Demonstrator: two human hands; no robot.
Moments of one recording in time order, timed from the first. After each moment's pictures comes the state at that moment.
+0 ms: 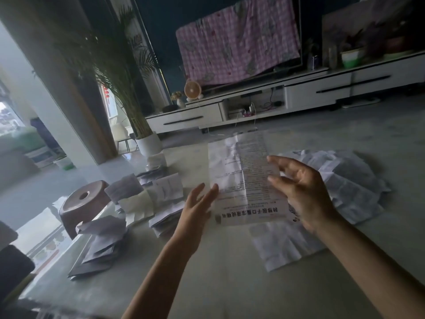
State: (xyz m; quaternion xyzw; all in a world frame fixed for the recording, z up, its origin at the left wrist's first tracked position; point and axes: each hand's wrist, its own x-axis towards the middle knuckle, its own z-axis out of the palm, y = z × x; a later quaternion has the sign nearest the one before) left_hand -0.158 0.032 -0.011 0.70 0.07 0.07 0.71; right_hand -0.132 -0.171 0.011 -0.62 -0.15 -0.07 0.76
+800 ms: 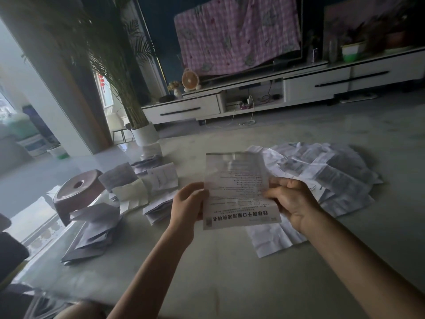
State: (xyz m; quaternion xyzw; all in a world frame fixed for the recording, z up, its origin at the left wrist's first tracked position) left_hand -0.167 0.016 -0.008 0.71 0.13 0.14 0.68; right_hand -0.124 -0.169 -0.014 -0.61 0.01 0.12 0.78
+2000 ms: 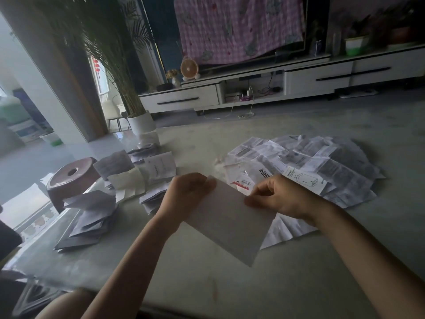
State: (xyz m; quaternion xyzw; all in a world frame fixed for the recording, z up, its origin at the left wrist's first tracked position) left_hand -0.175 0.028 0.002 0.85 0.05 0.16 0.50; right_hand -0.132 -0.174 -0.007 -0.78 -0.25 0.19 0.54
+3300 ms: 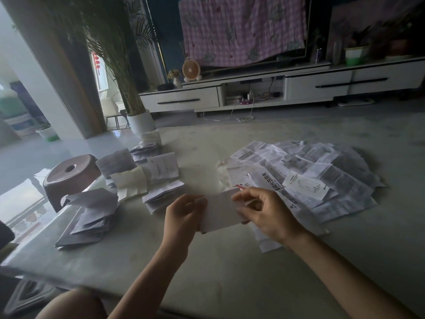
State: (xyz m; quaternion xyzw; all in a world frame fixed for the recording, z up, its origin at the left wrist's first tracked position) left_hand -0.202 0.027 -0.033 0.72 0.15 0.20 0.65; right_hand -0.150 -0.135 -0.040 -0.75 -0.21 0.06 0.62
